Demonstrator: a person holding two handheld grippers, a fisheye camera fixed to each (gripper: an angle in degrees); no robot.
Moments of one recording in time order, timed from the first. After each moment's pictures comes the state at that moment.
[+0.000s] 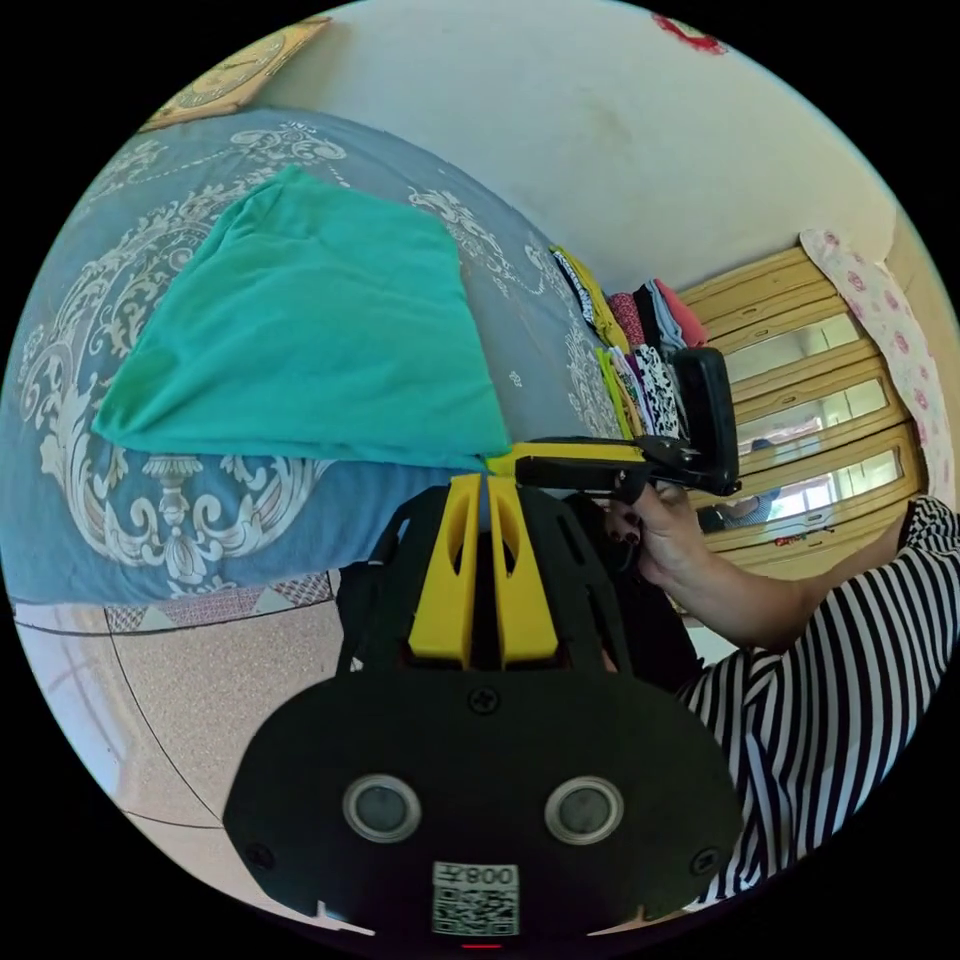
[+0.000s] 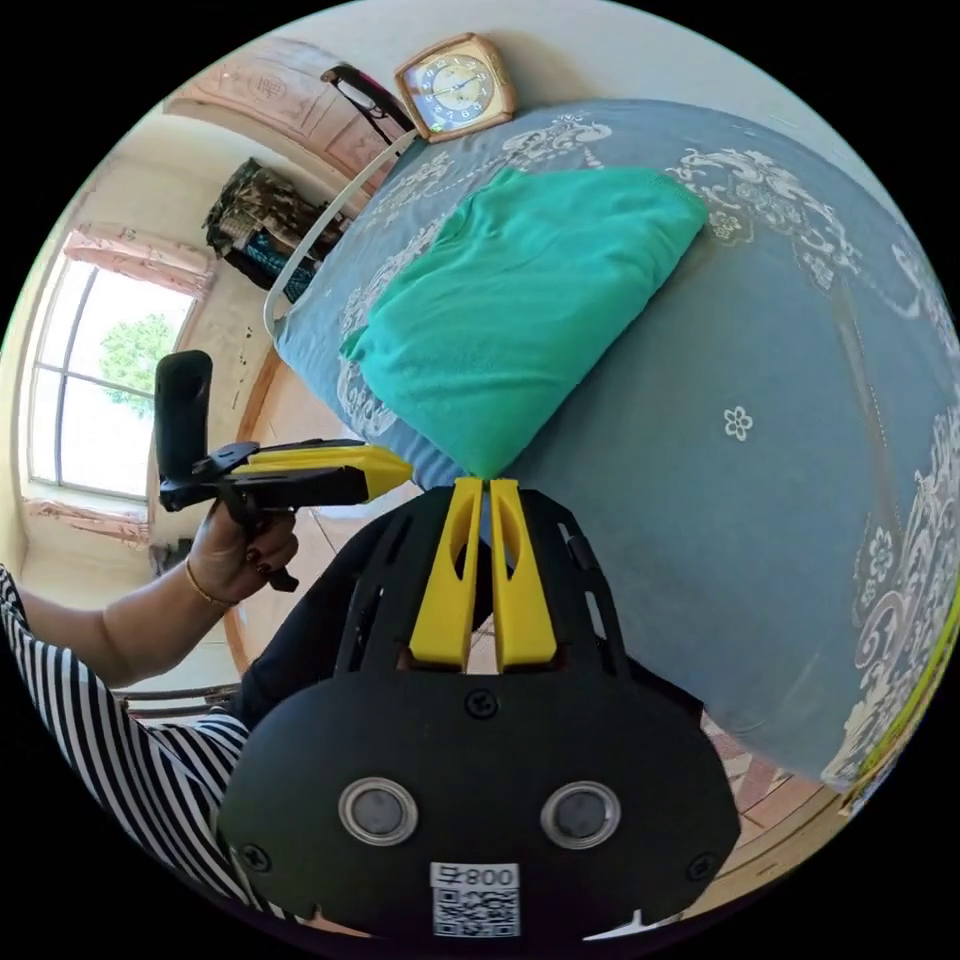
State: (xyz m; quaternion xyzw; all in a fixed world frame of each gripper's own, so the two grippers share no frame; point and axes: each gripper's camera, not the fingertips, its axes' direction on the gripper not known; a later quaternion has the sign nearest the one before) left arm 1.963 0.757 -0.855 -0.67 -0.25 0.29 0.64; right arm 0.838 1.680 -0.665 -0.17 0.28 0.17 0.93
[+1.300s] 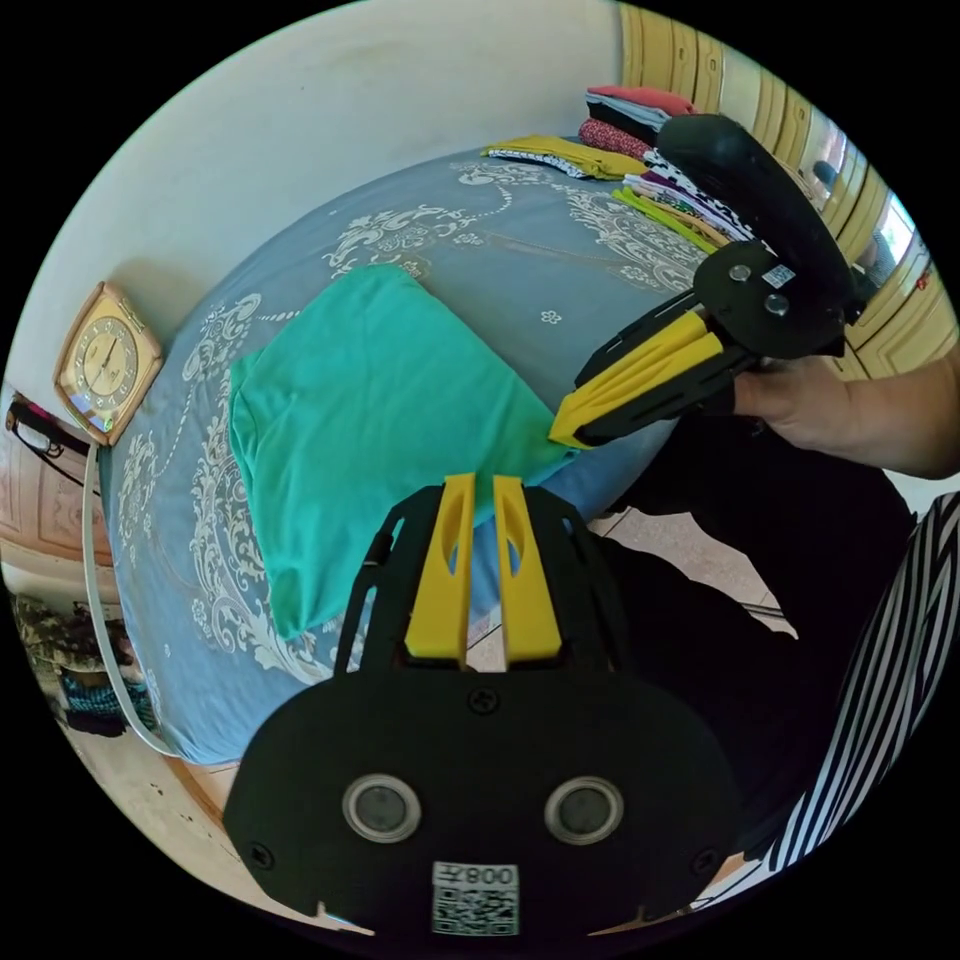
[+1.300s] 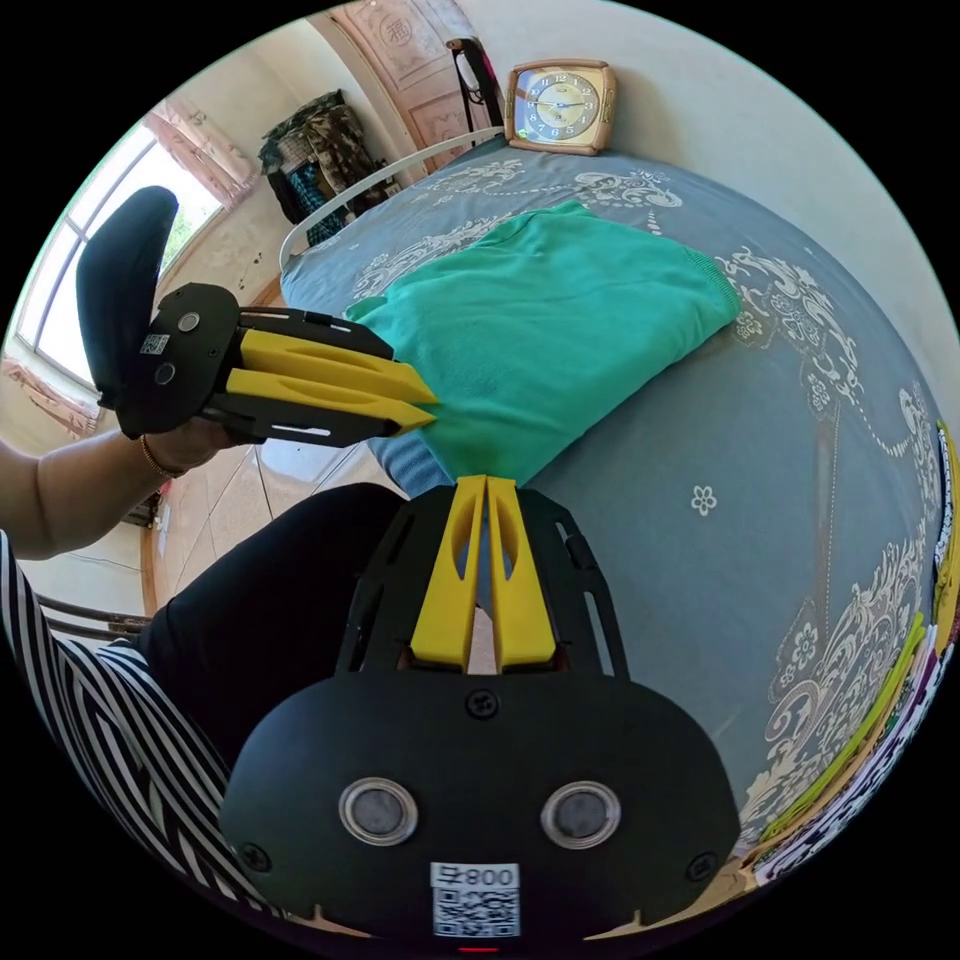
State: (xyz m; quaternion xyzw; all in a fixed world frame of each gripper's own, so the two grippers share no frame) left arm 1.937 0.950 -0.897 -0.64 -0.27 0.63 0.35; right arm 0.800 1.763 -0.665 -0.21 0.34 0.03 0.92
